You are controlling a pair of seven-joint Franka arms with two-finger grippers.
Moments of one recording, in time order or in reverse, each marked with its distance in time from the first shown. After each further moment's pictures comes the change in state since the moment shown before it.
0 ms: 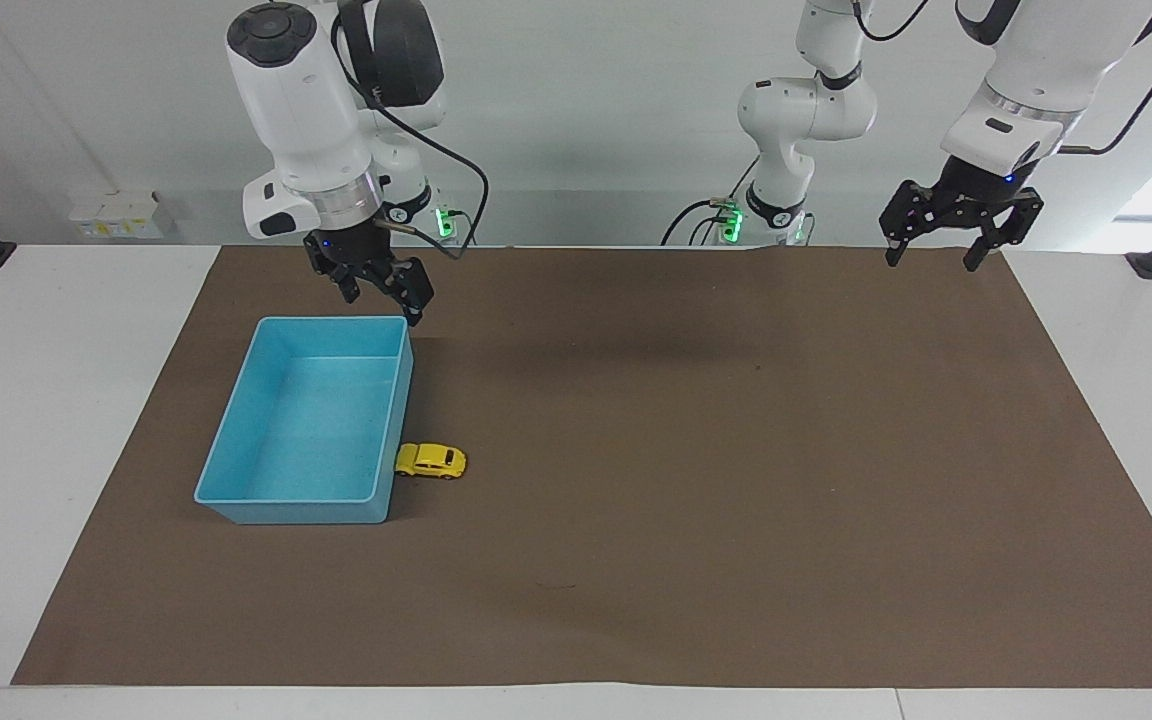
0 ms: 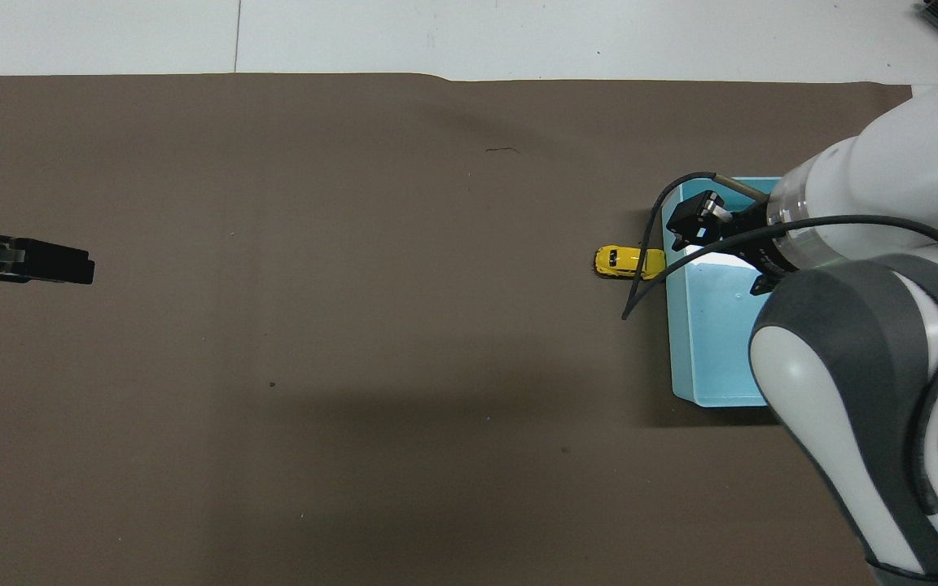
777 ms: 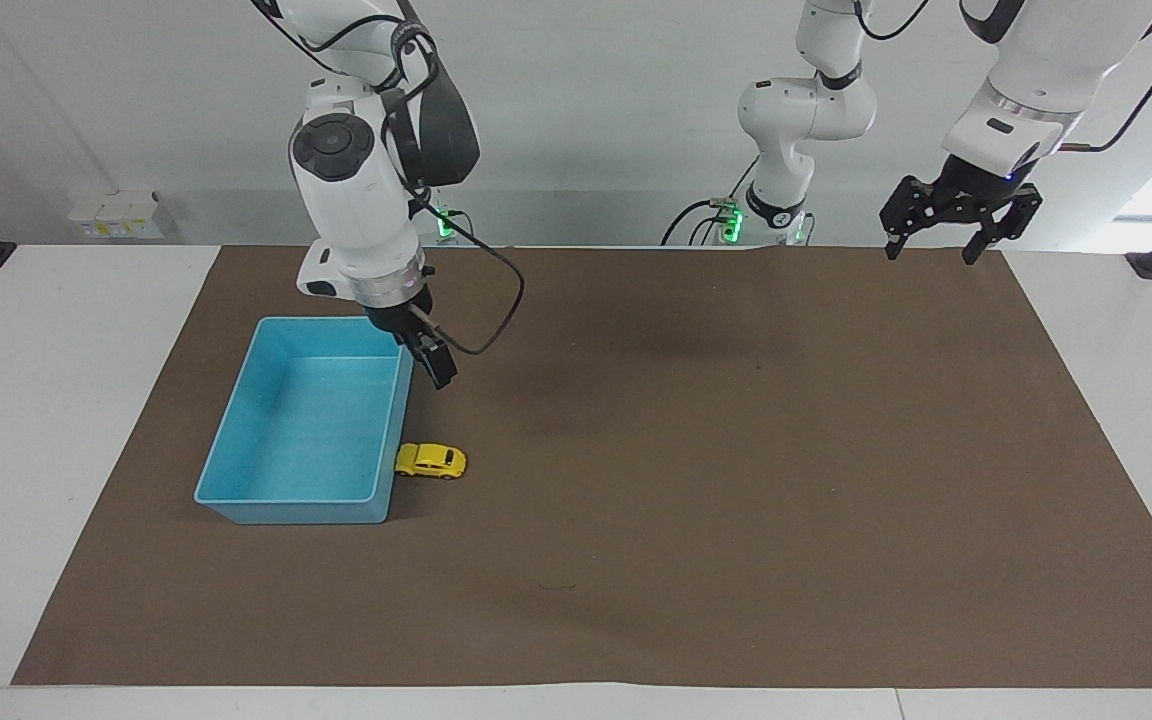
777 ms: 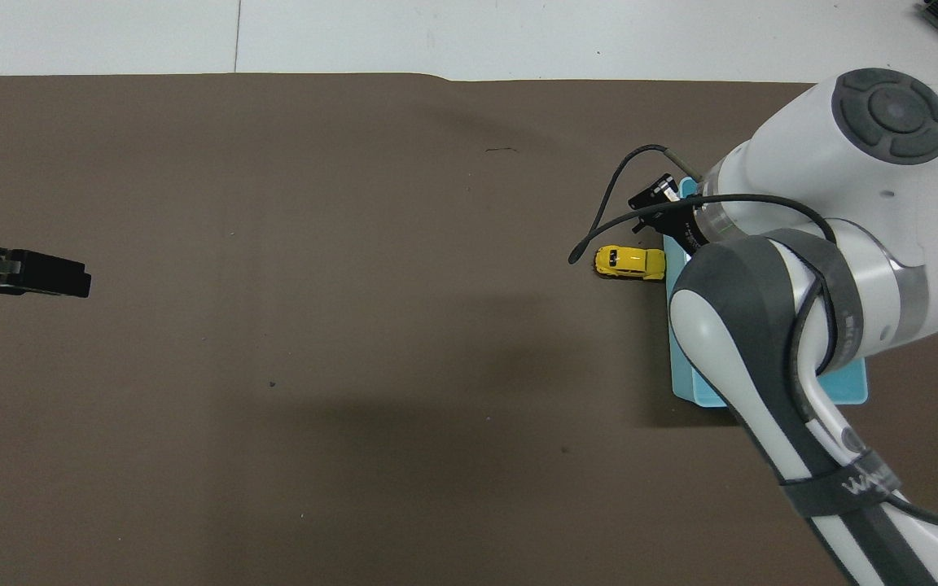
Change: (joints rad) left arm 0.011 -0.005 0.001 0.000 -0.001 -0.043 0.004; right arm 0.023 0.112 -0.001 -0.006 0.000 0.097 0.330
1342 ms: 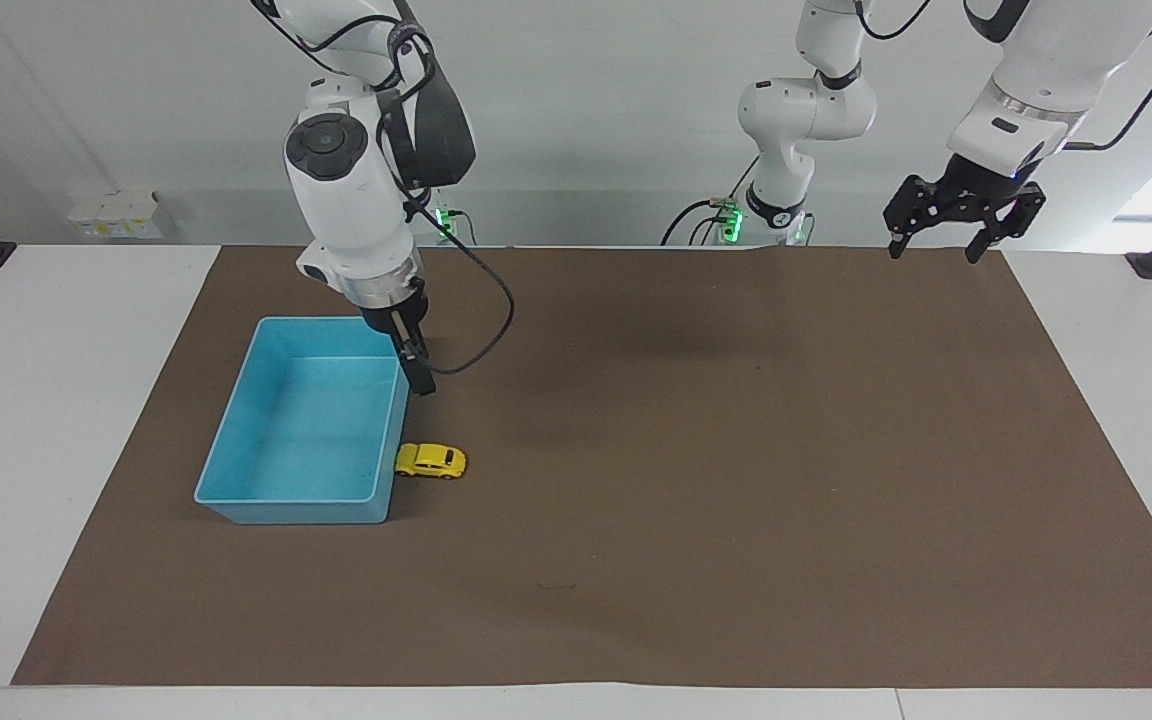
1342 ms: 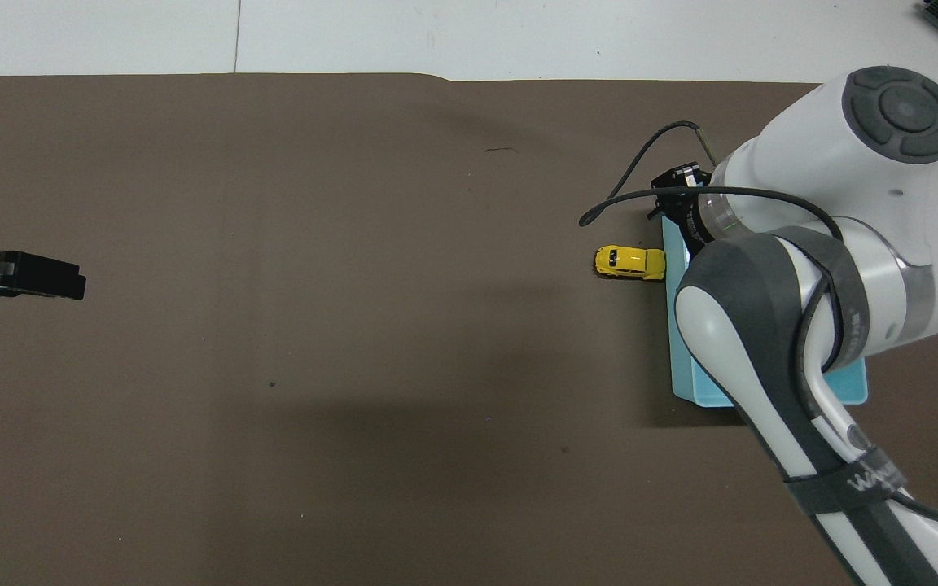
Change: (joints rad) left arm 0.003 -0.001 0.000 0.000 0.000 -0.005 0.001; right arm -0.006 0.000 0.000 -0.001 0.001 0.016 0.384
